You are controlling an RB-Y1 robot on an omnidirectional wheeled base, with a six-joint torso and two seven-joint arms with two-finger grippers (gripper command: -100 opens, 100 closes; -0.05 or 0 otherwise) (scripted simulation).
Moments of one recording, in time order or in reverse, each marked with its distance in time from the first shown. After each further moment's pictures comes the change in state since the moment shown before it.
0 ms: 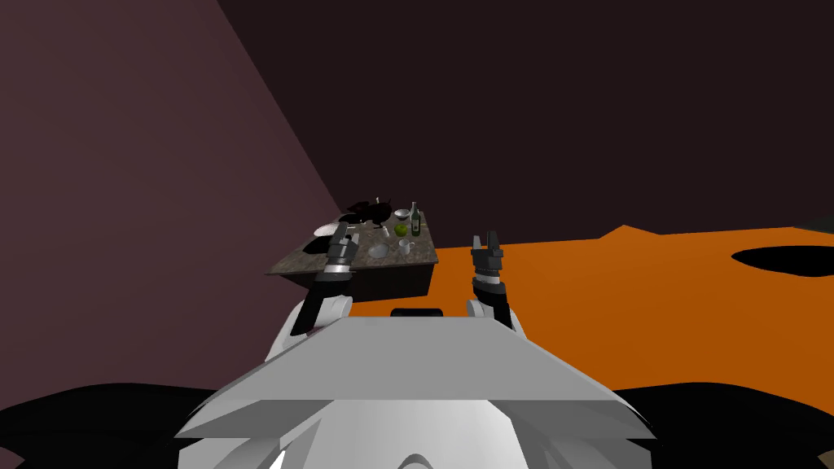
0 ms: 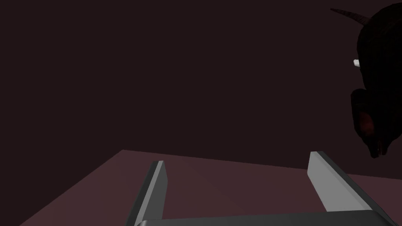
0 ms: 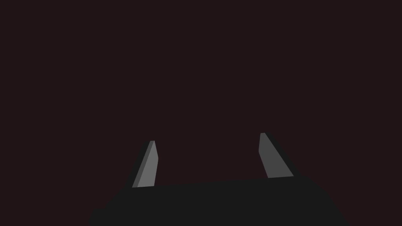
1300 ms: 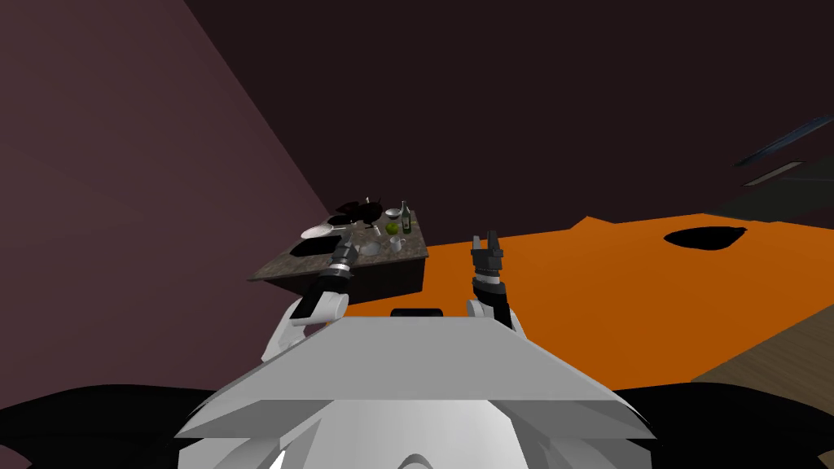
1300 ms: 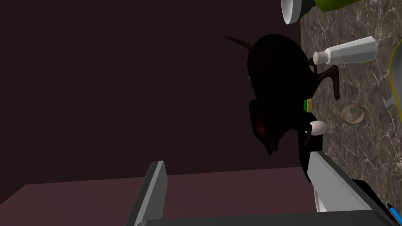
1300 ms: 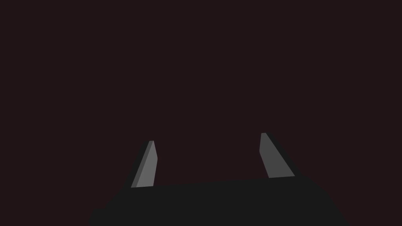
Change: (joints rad) left arm -0.025 0.000 0.065 0.021 0.058 0.369 0.028; right arm 0.000 0.000 0.000 0.000 0.000 0.000 0.000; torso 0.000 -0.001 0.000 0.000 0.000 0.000
